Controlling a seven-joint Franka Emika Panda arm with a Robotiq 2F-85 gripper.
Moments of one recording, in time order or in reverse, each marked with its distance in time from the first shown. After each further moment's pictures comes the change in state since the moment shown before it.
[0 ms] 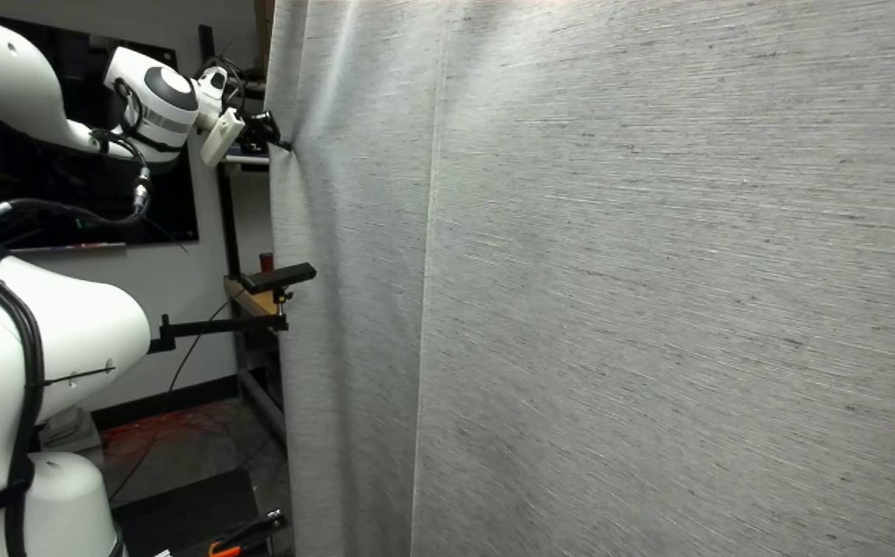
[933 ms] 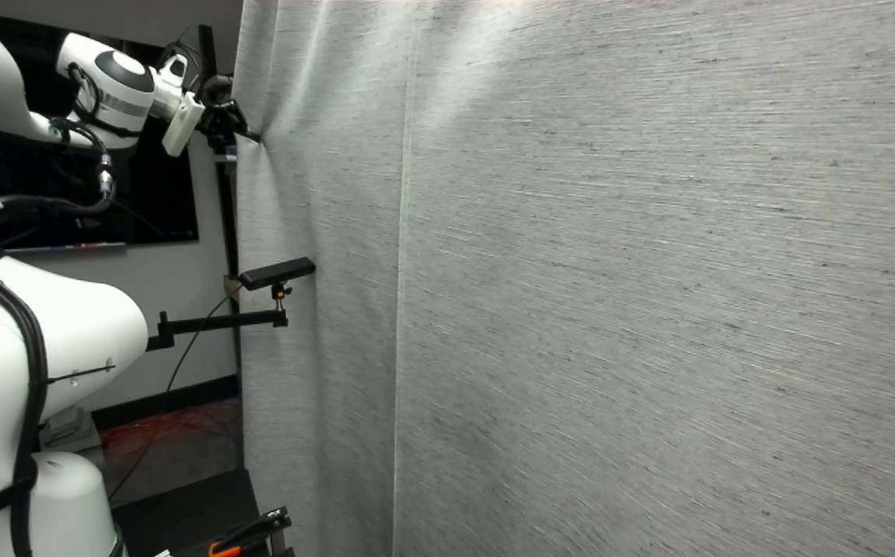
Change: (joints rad) arm 0.039 -0.009 0.032 0.135 -0.054 -0.188 0.000
